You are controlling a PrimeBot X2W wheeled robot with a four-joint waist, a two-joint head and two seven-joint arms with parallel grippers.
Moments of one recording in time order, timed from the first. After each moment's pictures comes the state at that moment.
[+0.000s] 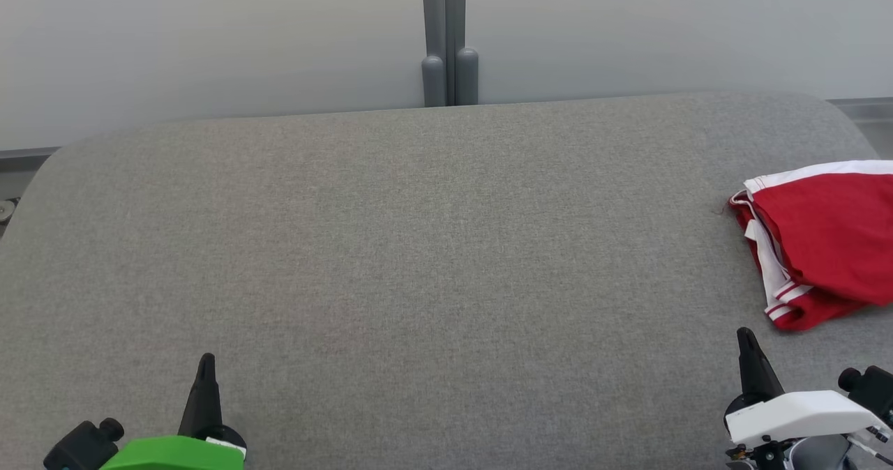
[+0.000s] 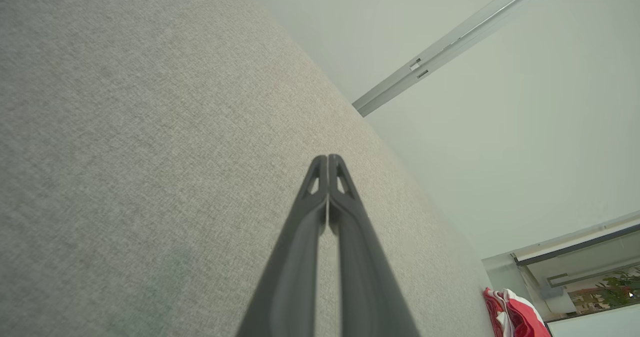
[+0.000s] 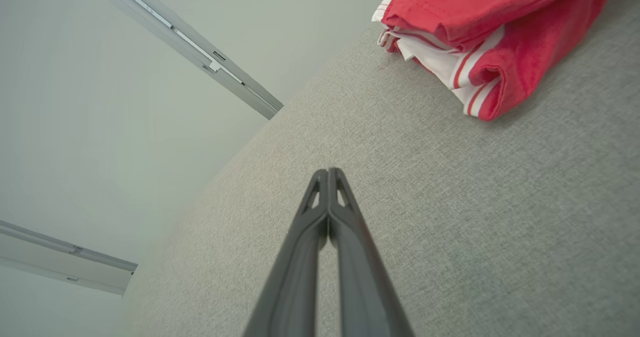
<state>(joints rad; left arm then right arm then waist) 0.03 0.06 0.02 0.26 -0.95 -0.13 -0.09 0.03 -0.04 -0.10 0.23 0.78 0.13 -0.07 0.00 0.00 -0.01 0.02</state>
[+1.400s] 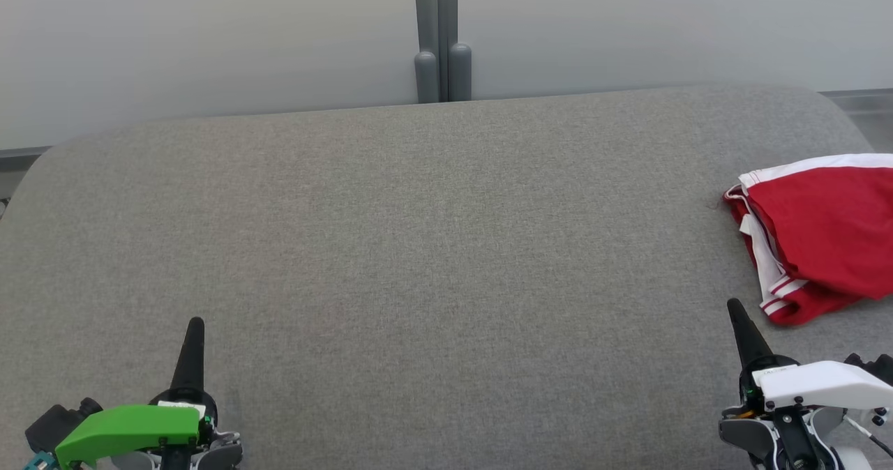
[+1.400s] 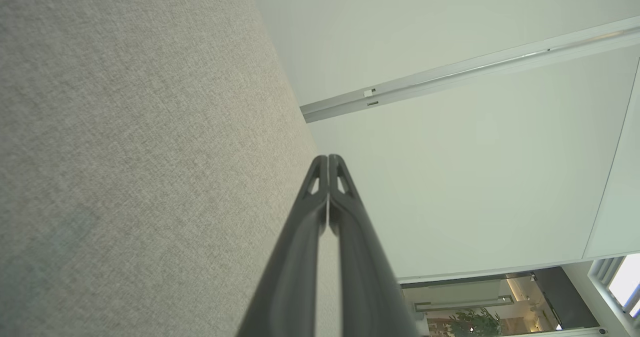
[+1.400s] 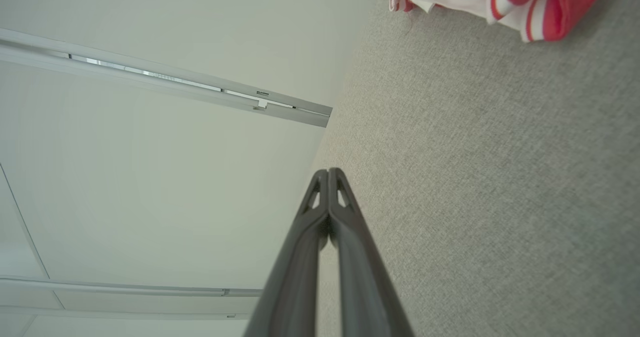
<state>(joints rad) -0.05 0.06 0.06 0.25 -1.36 -0.13 0.03 -0.05 -0.04 -0.11 0.23 1.28 0.13 0.04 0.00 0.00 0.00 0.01</state>
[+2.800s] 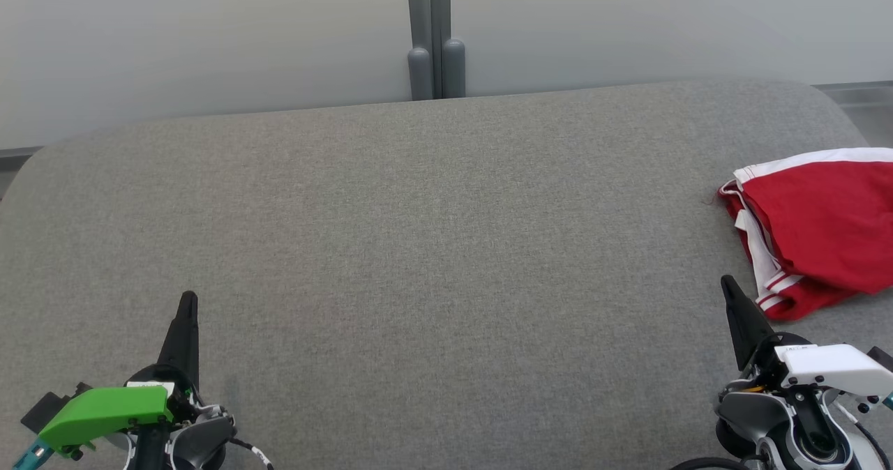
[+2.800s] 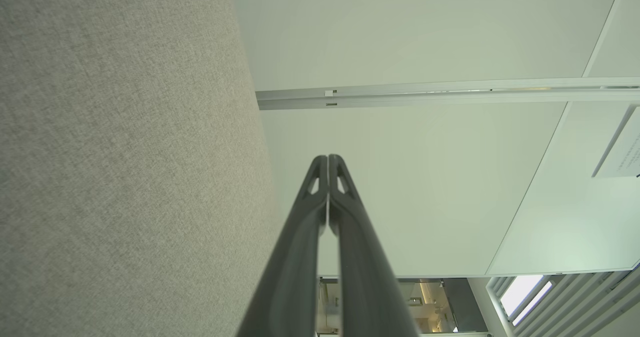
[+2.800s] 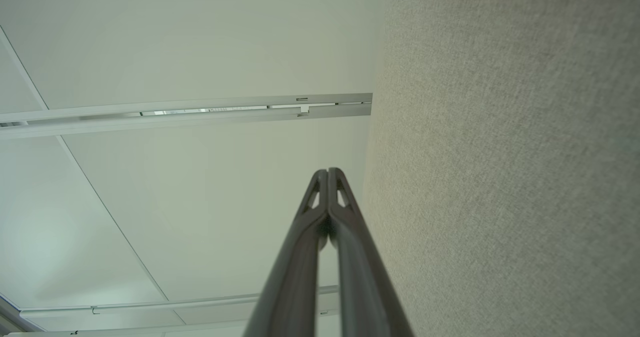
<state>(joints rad) -0.10 0.06 0.09 0.24 -1.62 -0.13 0.10 -0.10 -0.05 -0.12 0.23 1.61 0.13 0.12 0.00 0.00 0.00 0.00</state>
